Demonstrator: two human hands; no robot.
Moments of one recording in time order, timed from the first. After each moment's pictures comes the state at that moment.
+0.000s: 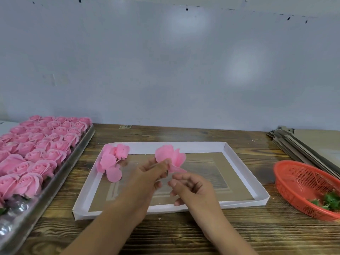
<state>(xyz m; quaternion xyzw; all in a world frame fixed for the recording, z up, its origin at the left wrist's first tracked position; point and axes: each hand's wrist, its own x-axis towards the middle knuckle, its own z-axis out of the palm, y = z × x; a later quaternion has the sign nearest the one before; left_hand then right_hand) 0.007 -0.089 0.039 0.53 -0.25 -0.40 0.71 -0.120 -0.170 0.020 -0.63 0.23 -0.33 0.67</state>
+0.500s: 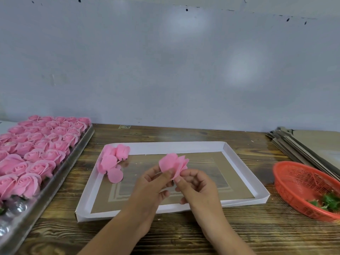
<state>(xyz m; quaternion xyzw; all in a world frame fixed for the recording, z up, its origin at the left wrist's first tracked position) -0.012 -0.088 0.028 0.51 -0.22 -0.42 0.72 -0.120 -0.172 0.019 -0.62 0.25 -0.37 0.64</state>
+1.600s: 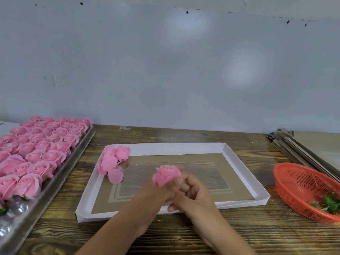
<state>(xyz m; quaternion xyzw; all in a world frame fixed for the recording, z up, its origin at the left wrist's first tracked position) -0.012 -0.082 0.034 0.53 -0.38 -0.43 0.63 -0.125 -0.167 0.022 -0.63 0.11 -0.27 0.72</state>
